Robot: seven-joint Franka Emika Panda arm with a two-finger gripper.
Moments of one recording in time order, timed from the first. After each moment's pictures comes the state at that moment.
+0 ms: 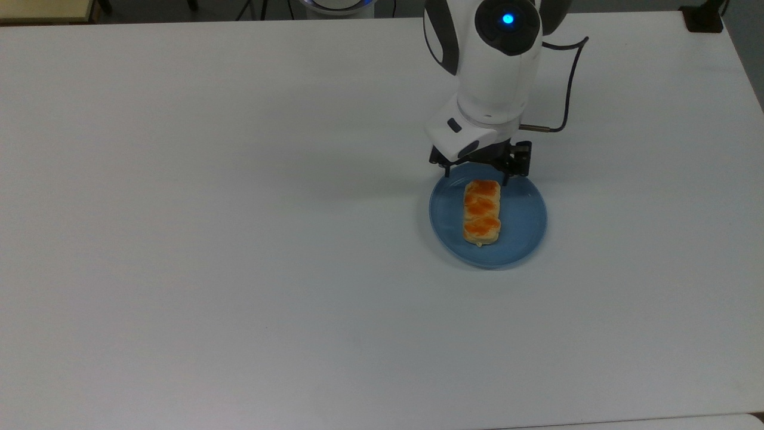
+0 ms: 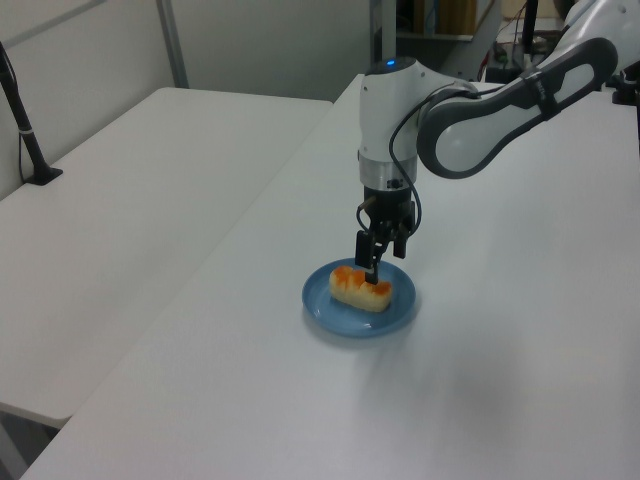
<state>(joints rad) 0.35 0.46 0.05 -1.63 0.05 2.12 0.55</state>
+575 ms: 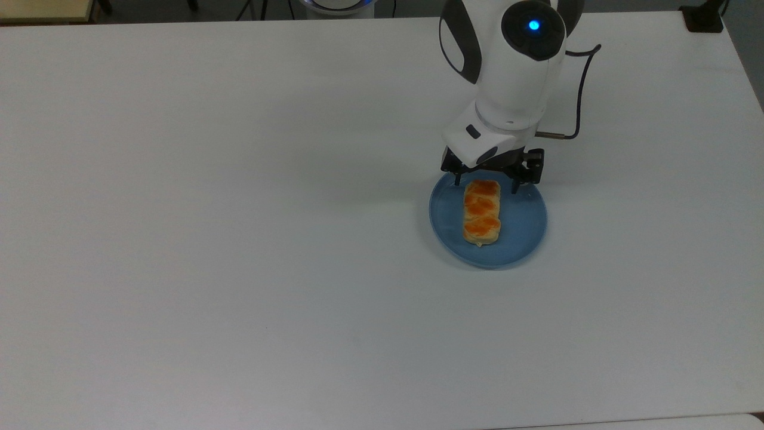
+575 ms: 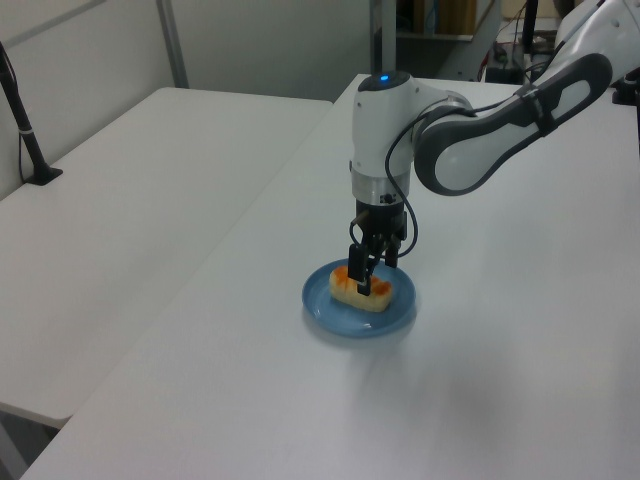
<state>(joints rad) 0.35 0.51 0.09 -1.59 -0.04 2.14 0.60</state>
